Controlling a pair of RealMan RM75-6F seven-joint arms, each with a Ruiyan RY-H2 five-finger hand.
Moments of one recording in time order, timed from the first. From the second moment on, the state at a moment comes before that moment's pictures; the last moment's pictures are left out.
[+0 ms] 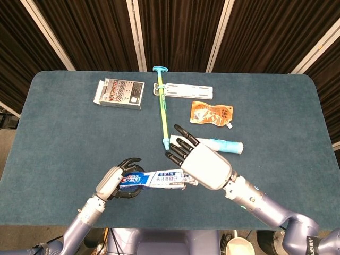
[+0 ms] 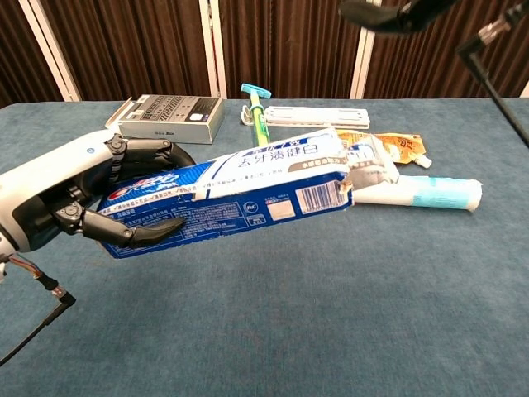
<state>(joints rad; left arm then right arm) -0.46 -1.63 -0.02 -1.65 1.59 1.26 -0.34 0.75 -0.98 0.24 -2.06 -1.66 1.05 -0.49</state>
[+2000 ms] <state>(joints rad) -0.44 -1.32 0.05 -1.52 1.80 1.57 -1.34 0.55 -1.13 0.26 -1.57 -1.76 1.60 -0.12</state>
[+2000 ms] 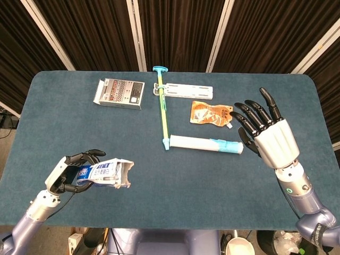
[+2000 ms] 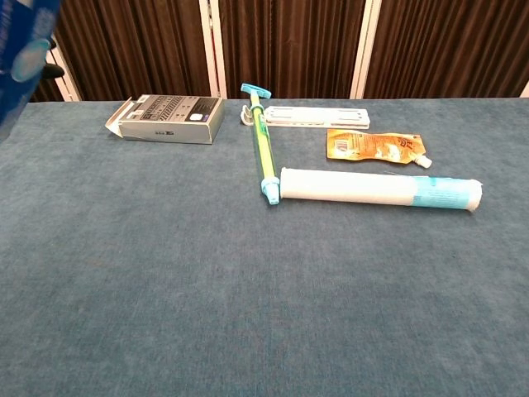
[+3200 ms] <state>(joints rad) -0.53 -1.54 0.02 -1.47 1.62 1.17 -0.55 0.51 -1.16 0.24 -1.46 -1.75 1.62 -0.04</state>
